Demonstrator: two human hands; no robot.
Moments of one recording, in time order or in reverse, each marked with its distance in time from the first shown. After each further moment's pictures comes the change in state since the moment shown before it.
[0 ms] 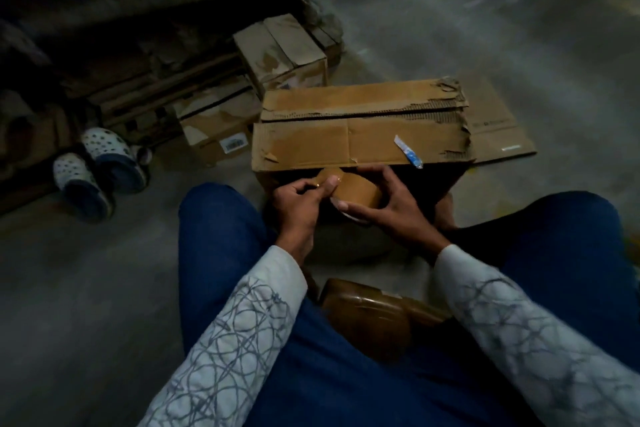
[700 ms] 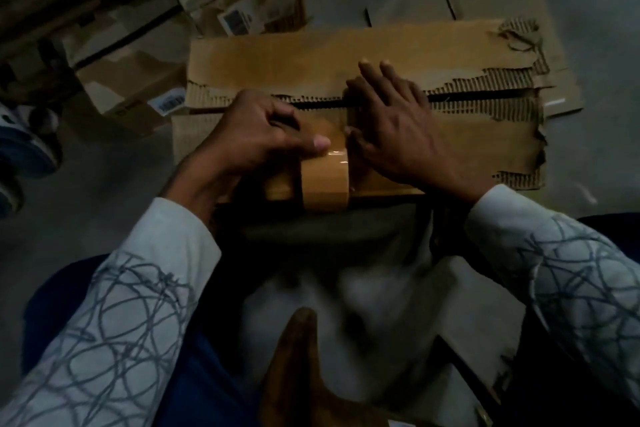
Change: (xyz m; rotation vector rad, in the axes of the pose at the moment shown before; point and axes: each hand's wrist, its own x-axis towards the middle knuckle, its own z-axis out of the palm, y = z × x) left_hand 0.239 0.048 0.044 0.492 -0.645 0.088; right_hand 0.233 0.057 -0.046 -1.012 -0.104 -0.080
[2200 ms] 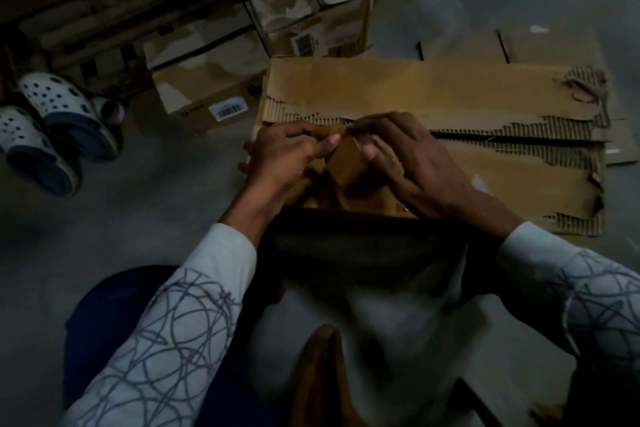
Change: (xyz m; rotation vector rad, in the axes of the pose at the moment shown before) left_hand 0.000 -0.061 -0.025 -0.215 0.460 -0.113; right_hand 0.011 -0.057 -0.004 0.326 0.085 -0.354
